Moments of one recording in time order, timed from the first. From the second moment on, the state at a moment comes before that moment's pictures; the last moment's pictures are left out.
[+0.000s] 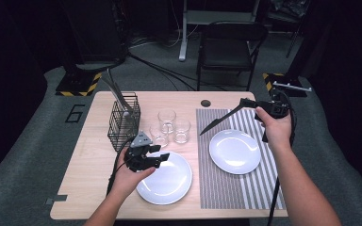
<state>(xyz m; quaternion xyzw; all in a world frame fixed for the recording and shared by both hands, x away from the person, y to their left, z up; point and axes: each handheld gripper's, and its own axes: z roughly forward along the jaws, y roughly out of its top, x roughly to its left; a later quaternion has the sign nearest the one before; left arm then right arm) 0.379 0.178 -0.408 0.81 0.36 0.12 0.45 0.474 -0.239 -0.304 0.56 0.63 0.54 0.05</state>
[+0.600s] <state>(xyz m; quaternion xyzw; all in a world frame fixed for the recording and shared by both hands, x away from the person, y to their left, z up) 0.380 0.184 -0.408 0.80 0.36 0.12 0.45 0.514 -0.239 -0.328 0.58 0.62 0.52 0.07</state>
